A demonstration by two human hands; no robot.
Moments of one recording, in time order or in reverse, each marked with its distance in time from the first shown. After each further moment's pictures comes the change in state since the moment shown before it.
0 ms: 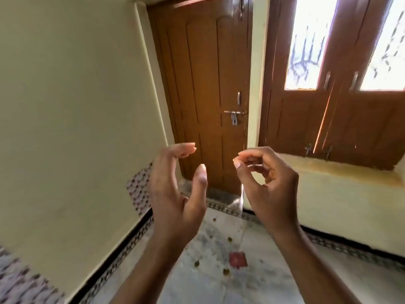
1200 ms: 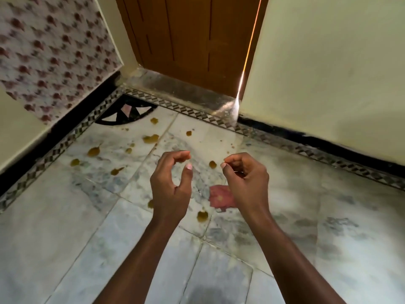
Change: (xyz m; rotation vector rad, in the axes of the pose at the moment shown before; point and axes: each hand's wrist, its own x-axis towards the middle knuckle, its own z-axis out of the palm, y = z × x) left_hand -0.493 -0.696 0.371 -0.003 -0.277 -0.613; right_hand -0.373 0.775 0.222 -0.094 -0.173 0.823
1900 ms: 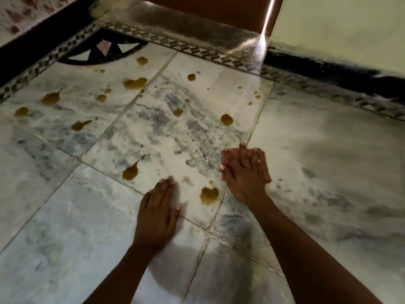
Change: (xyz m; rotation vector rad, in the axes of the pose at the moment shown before) left_hand -0.169 -0.430 0.063 0.713 -0.399 0.107; right_hand 0.053 0.444 0.116 -0.903 -0.437 -0.079
